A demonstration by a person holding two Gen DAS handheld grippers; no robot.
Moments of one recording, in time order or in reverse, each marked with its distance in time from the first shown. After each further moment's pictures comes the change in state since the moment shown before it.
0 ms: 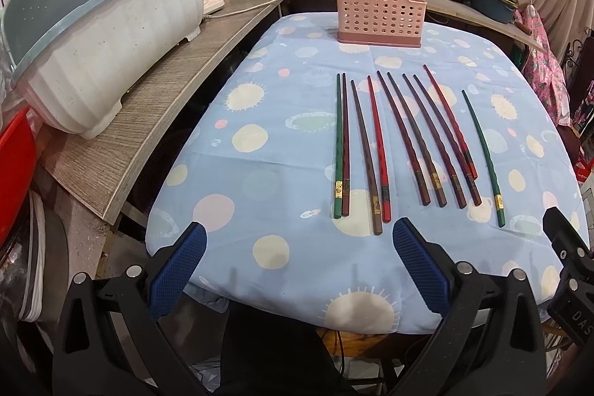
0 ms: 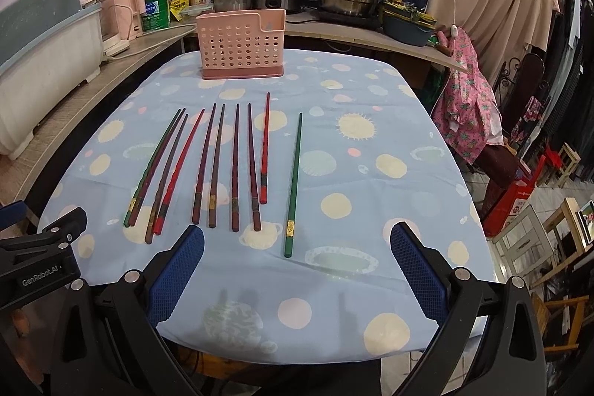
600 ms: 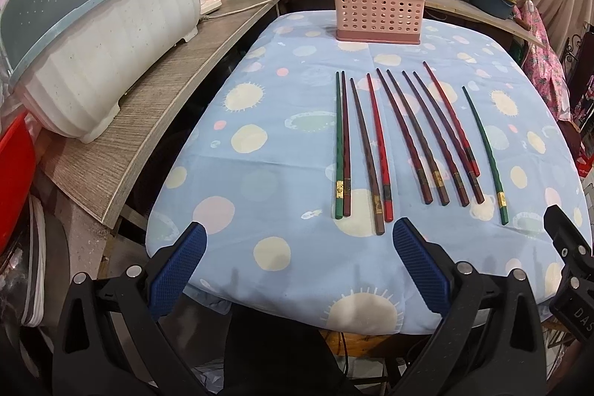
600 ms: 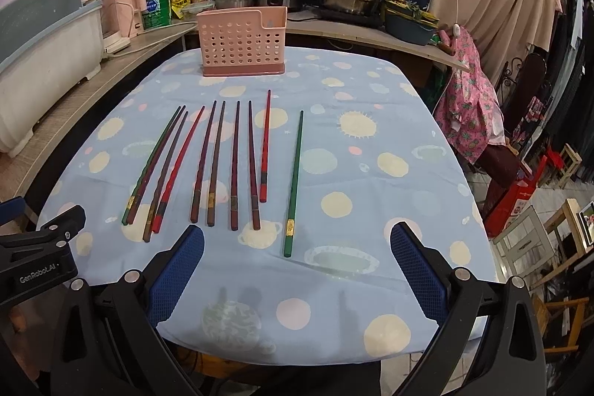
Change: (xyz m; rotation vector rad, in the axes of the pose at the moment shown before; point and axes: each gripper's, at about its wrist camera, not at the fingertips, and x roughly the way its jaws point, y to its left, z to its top) left arm 0.004 0.000 0.001 0.015 0.005 0.000; right arm 0.005 0.000 -0.002 -0.011 0.005 0.004
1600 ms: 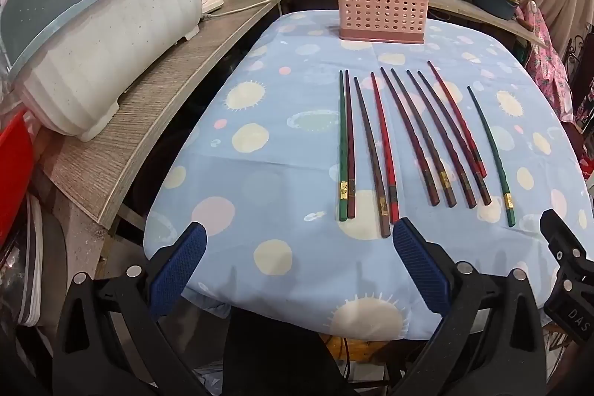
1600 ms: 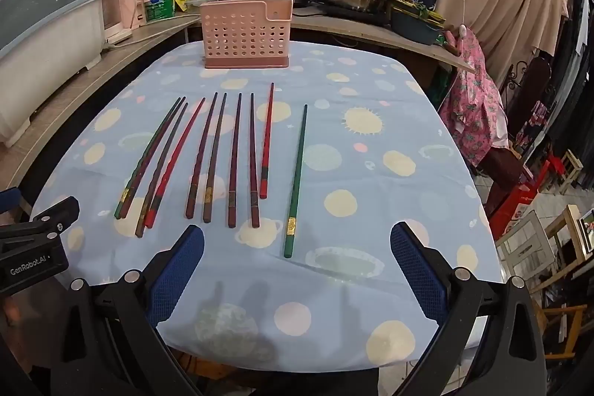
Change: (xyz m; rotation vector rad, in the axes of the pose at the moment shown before) left arm 0.008 -0.001 -0.001 0.001 -0.008 0.011; right arm 0.015 0.002 -0.002 -0.026 0.009 0.003
